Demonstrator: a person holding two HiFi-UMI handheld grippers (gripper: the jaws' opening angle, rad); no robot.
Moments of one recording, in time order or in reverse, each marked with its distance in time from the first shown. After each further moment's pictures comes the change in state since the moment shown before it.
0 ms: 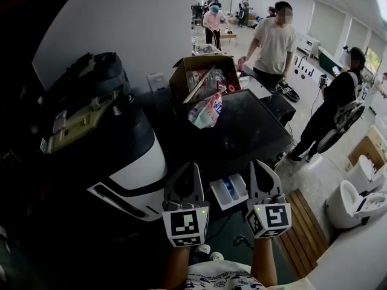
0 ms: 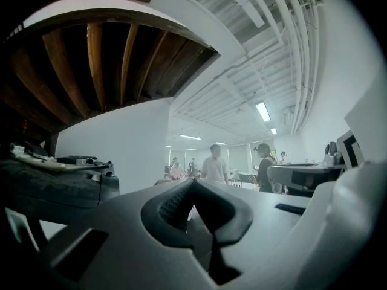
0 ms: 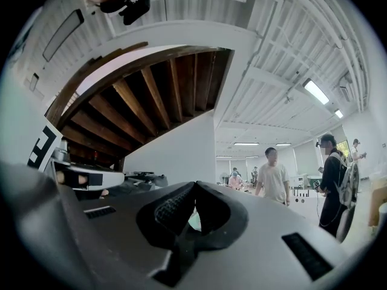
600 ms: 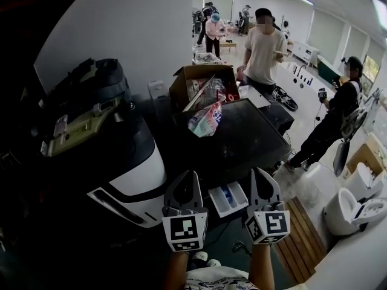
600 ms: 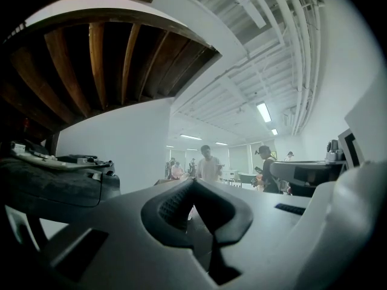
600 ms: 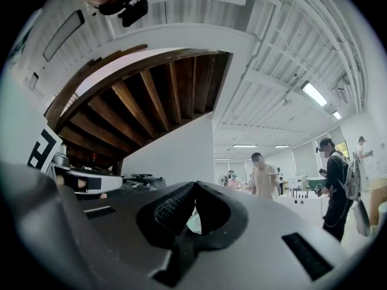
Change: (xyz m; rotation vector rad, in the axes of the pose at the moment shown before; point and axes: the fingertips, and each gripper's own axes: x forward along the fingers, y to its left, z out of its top) left arm -0.001 0.003 -0.001 -0.010 -0.002 0.004; right arm -0.003 -0.003 0.007 0.001 -0.023 -0.013
